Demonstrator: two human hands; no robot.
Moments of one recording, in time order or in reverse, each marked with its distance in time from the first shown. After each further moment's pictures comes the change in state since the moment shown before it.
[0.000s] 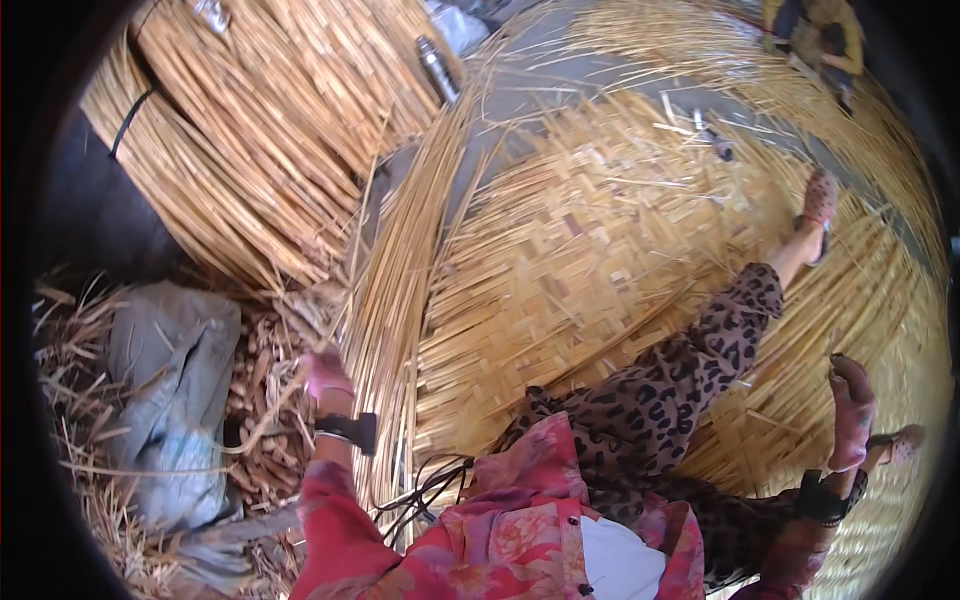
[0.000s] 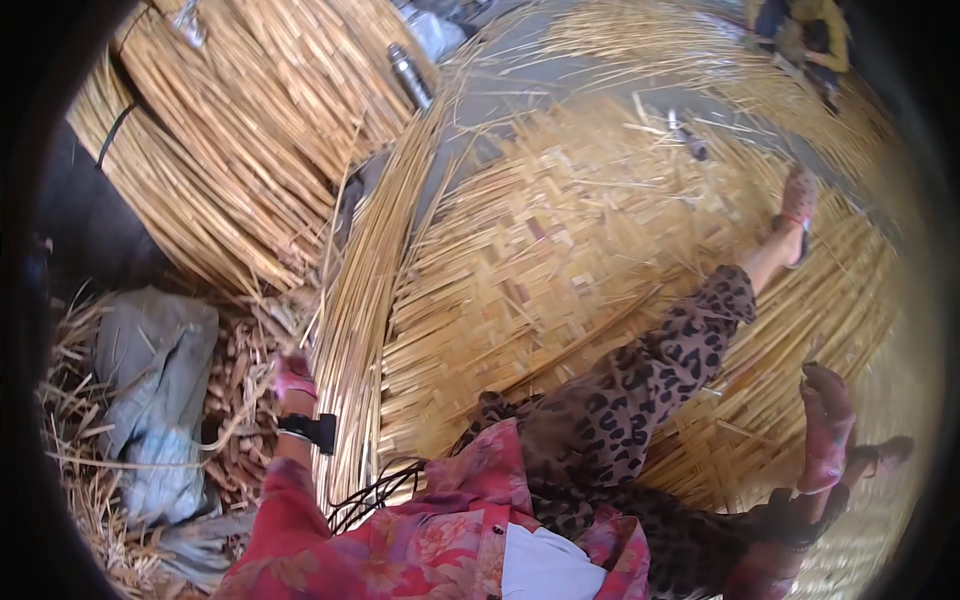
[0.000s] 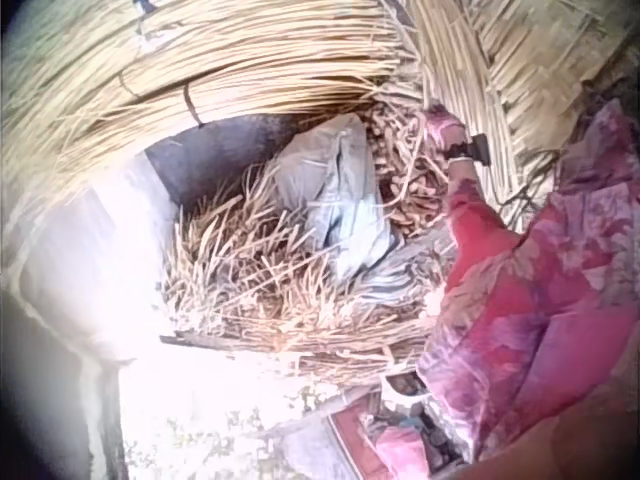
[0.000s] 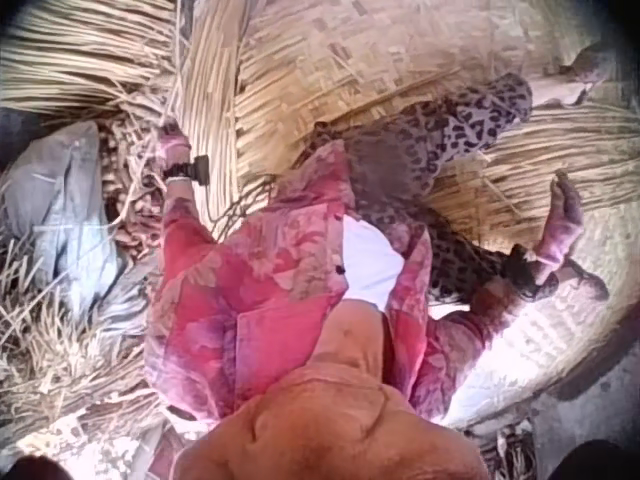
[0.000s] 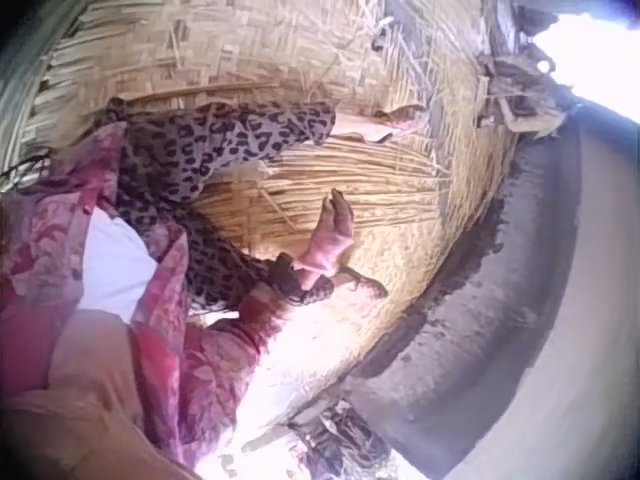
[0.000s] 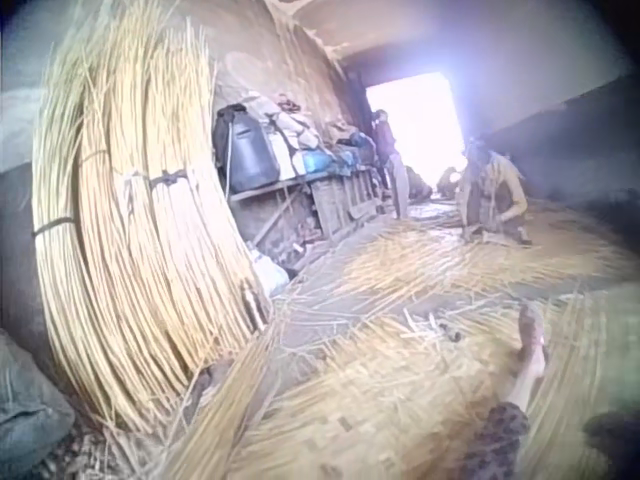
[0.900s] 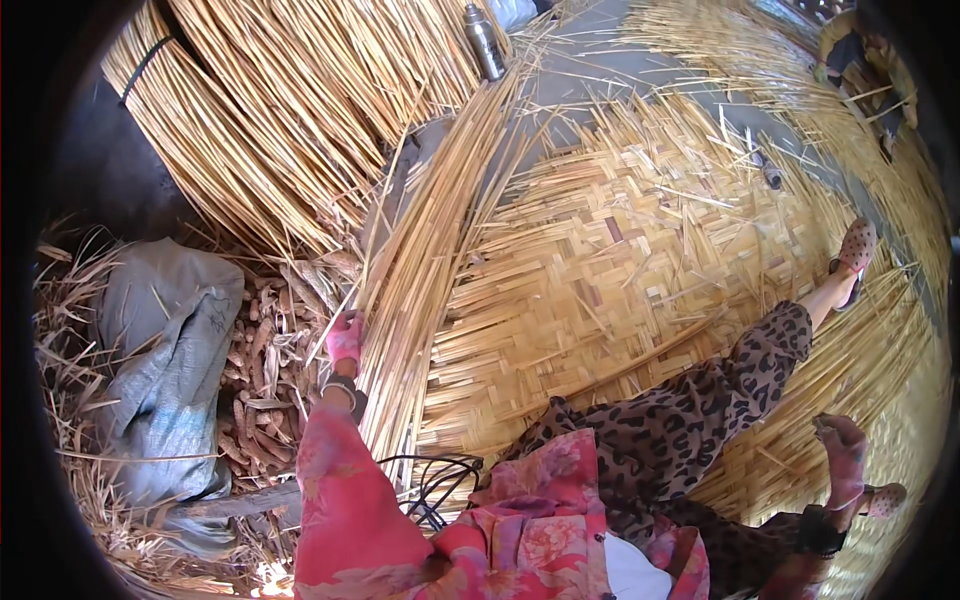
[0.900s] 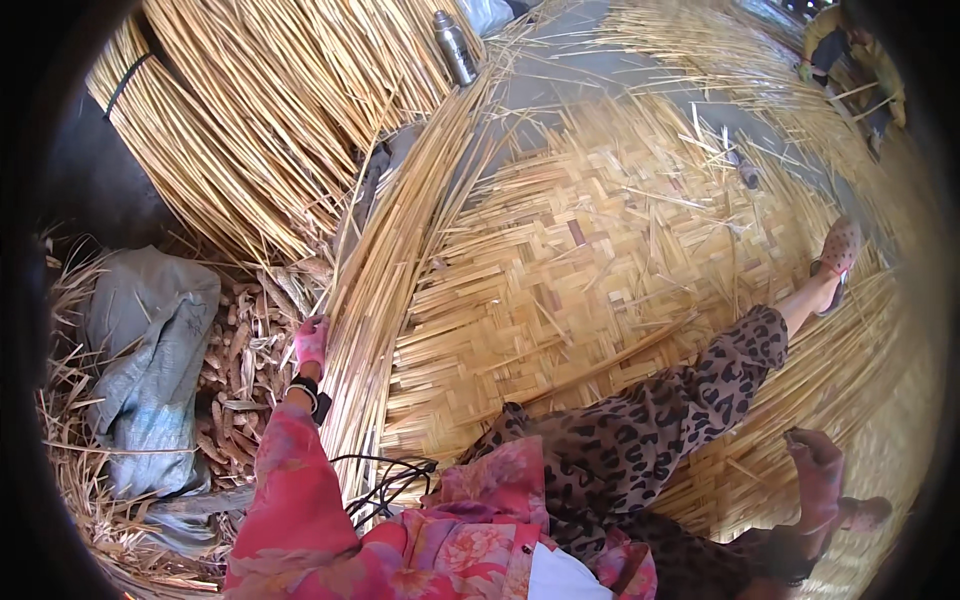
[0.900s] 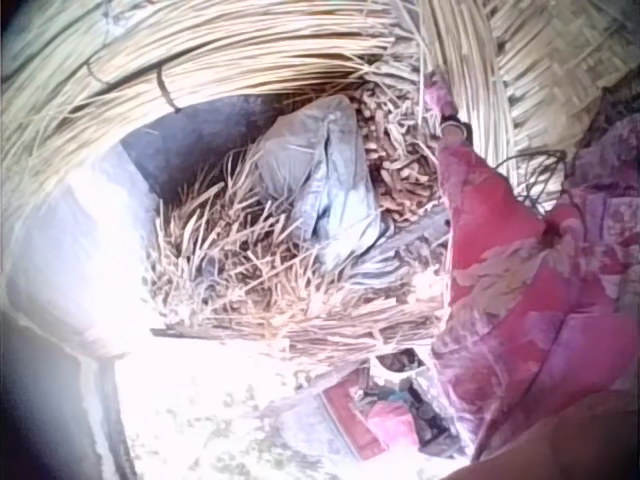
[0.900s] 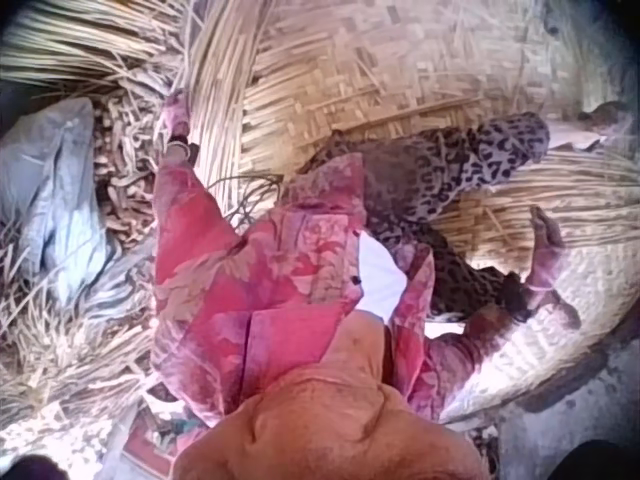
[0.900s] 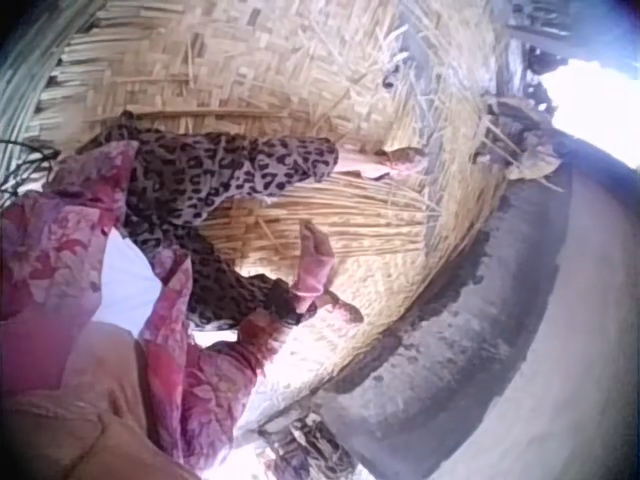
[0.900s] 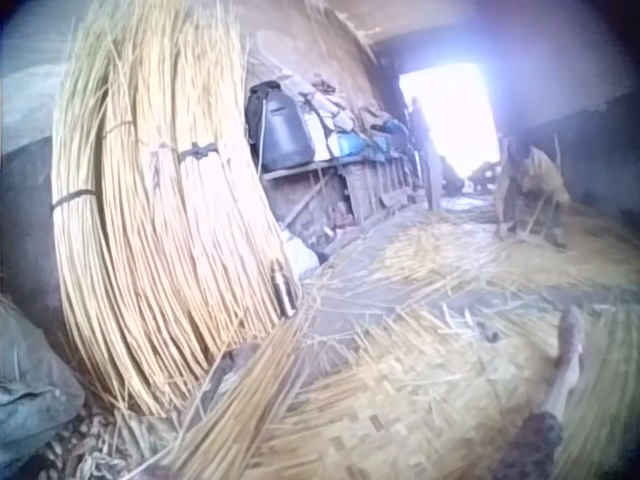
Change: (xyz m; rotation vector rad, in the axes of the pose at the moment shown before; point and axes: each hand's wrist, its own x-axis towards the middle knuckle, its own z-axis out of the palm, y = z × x) left_hand 0.024 -0.023 0.006 1.405 -0.253 0.267; right_hand 0.015 -0.009 0.025 0.134 -0.271 0.330
